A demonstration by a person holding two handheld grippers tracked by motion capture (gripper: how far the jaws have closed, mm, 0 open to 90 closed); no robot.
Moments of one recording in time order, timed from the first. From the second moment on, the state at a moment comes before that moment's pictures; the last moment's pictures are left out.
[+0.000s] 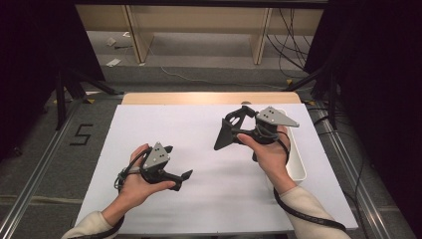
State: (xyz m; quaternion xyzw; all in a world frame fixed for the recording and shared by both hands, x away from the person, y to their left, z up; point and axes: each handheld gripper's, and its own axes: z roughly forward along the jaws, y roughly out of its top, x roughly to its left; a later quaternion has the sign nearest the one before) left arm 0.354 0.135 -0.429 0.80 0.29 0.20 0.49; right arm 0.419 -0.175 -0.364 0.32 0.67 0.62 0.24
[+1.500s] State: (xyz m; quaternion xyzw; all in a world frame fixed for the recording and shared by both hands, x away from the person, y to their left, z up) left arm 0.355 0.137 -0.431 0.80 0.30 0.20 0.49; right arm 0.427 -0.203 -0.353 0.34 0.65 0.62 0.27
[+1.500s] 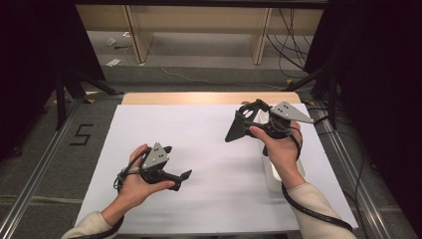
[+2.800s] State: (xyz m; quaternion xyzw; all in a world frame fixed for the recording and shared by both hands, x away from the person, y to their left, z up) left arm 0.355 0.137 -0.430 0.79 0.30 0.19 0.49; right arm 0.431 -0.234 -0.341 0.37 0.62 0.62 0.30
